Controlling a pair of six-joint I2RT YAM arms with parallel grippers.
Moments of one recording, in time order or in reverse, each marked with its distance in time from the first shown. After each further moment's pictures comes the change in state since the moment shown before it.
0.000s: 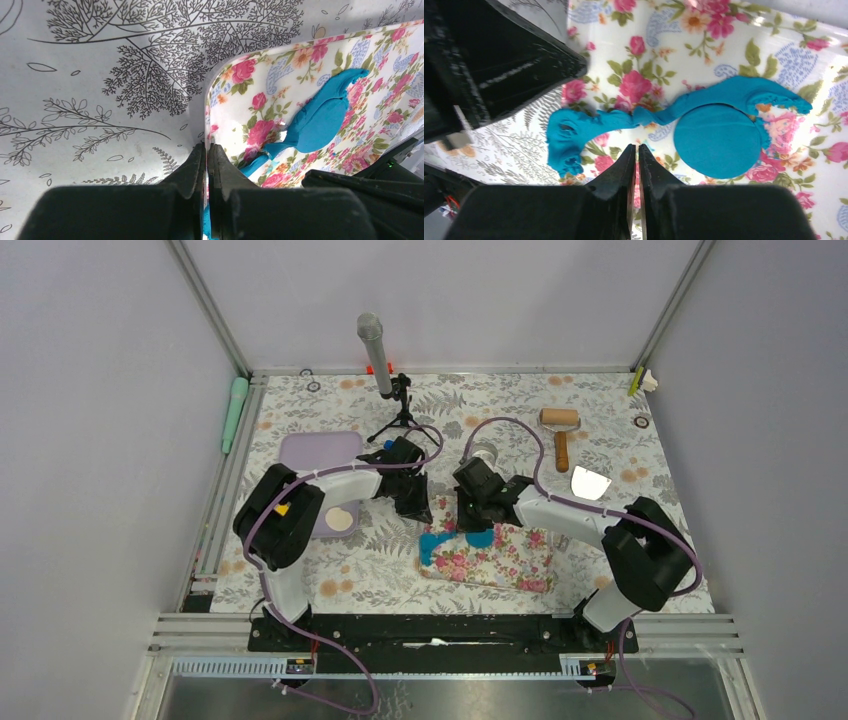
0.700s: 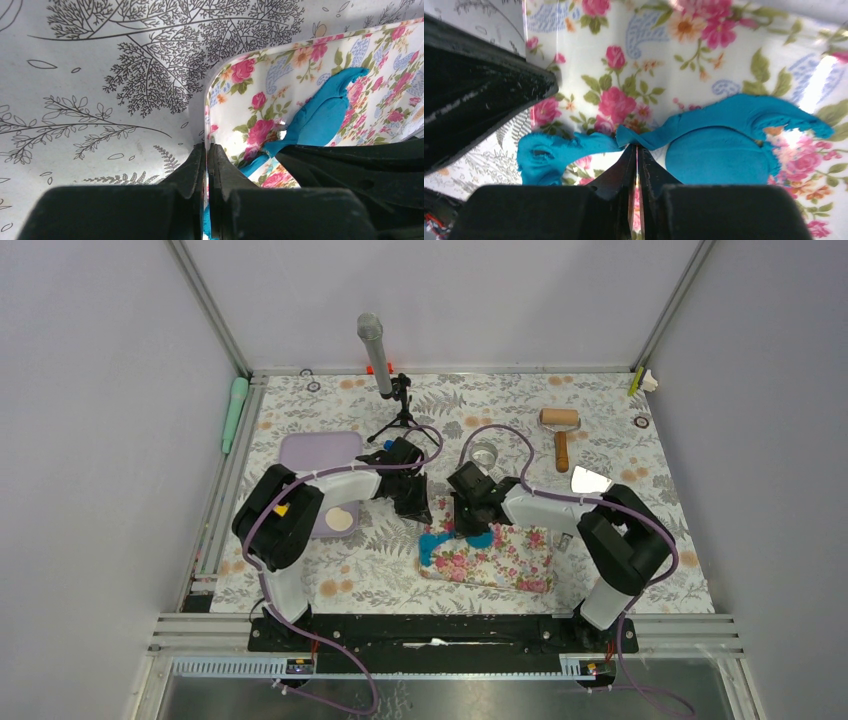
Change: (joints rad) left arm 0.000 -0.006 -0.008 0.000 0.004 0.005; right arm -0.001 0.108 -0.015 0.039 -0.010 0.008
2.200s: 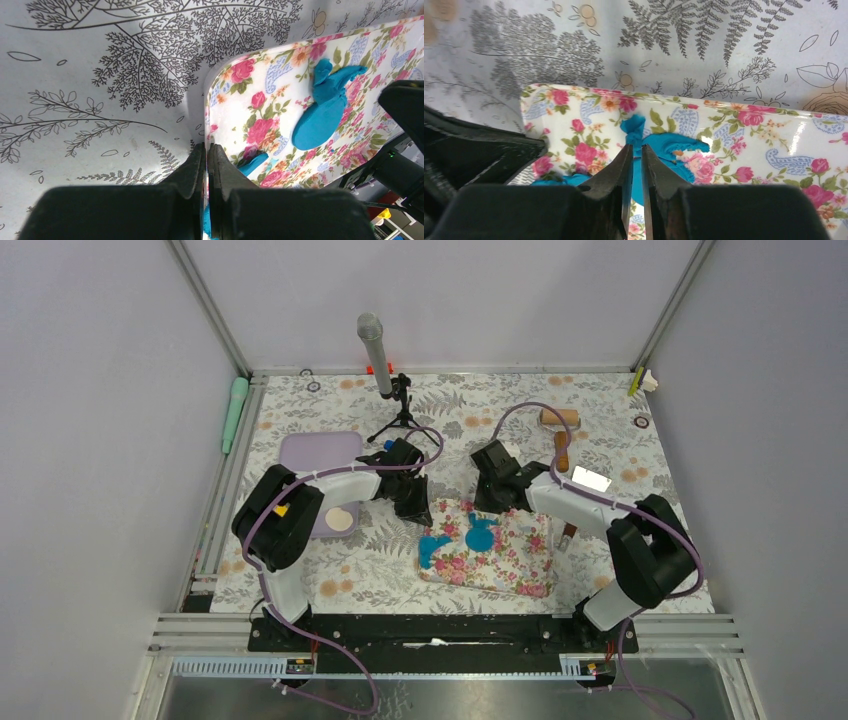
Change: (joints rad) left arm -0.002 -0.004 -0.010 -0.002 0.030 0.013; right arm -0.137 -0.091 0.038 -0.075 0.160 0.039
